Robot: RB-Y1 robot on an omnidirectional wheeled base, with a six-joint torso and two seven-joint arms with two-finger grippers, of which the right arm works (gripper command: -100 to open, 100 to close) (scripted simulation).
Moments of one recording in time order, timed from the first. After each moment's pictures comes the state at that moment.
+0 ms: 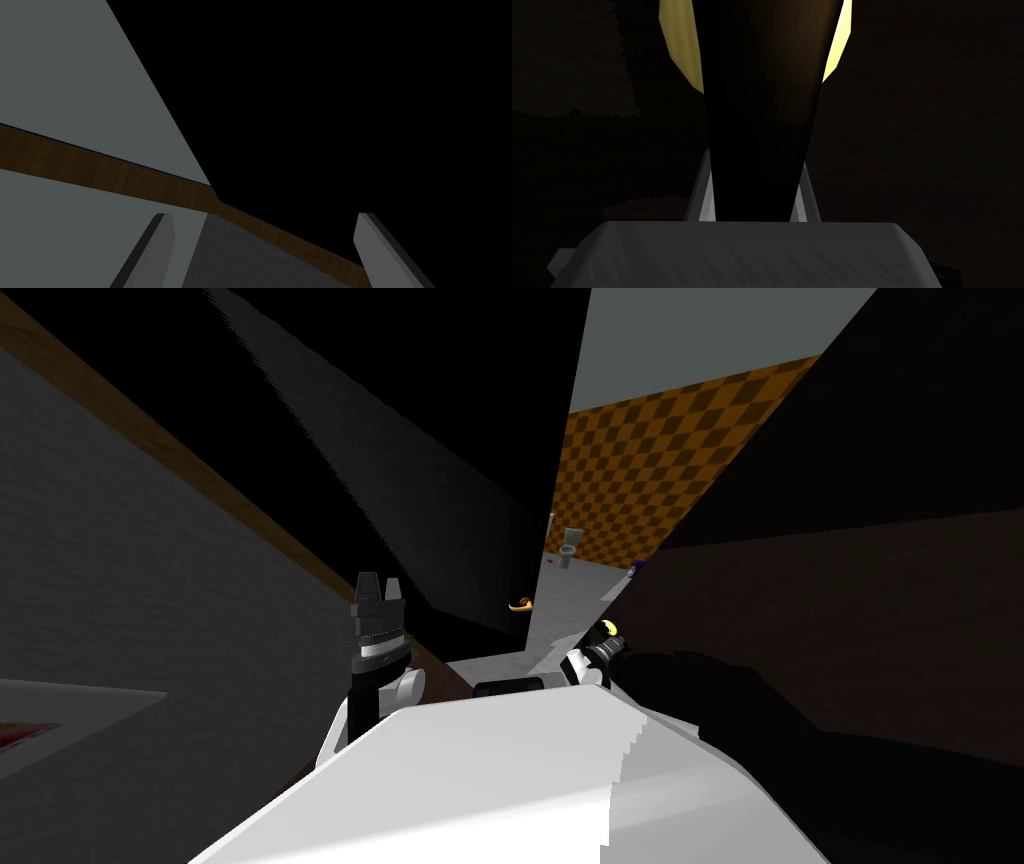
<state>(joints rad) -0.30 -0.04 -0.98 -0.48 -0.43 -1.06 0.47</state>
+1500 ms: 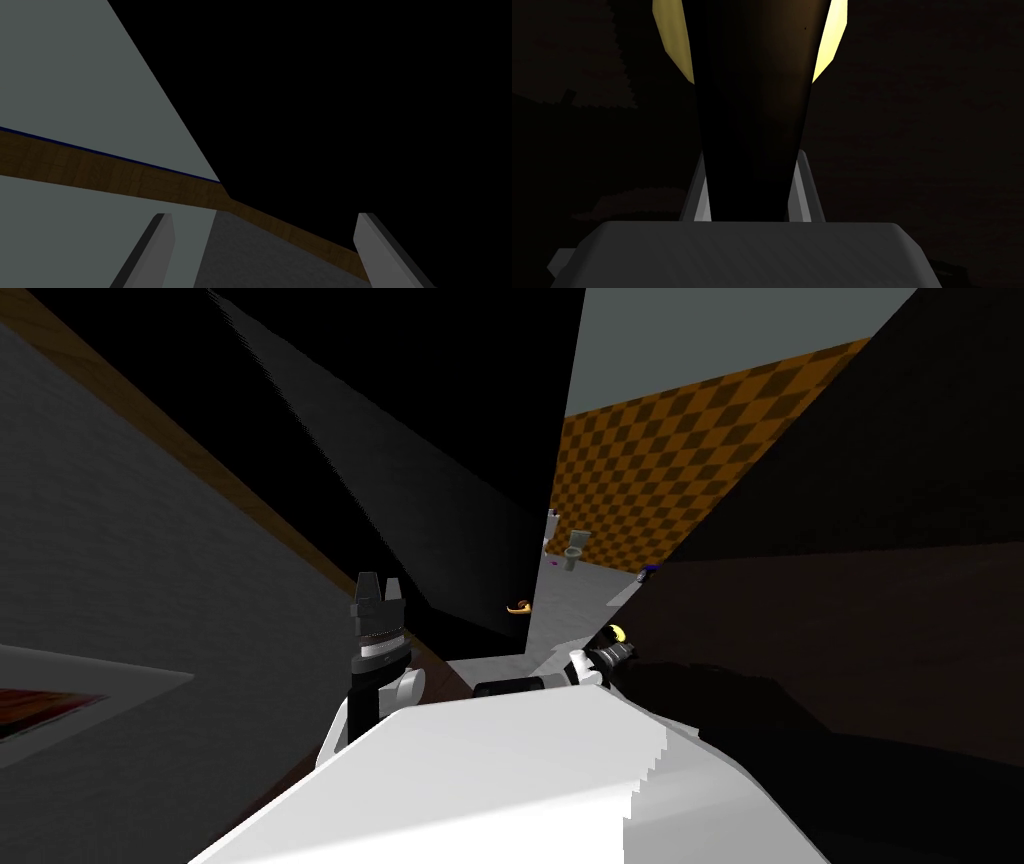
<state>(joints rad) -0.29 -0.01 -1.05 -0.55 -0.47 -1.06 0.52</state>
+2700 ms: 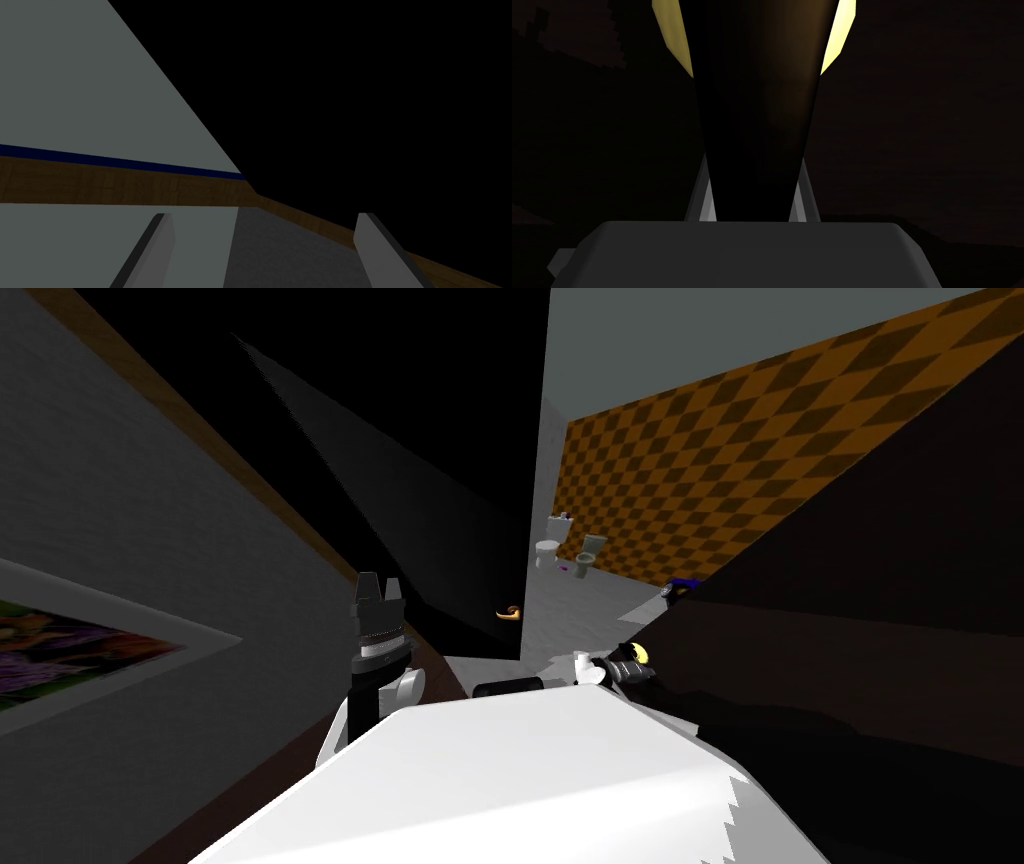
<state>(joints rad) -0.34 0.00 -1.25 -0.53 -0.60 -1.22 0.60</state>
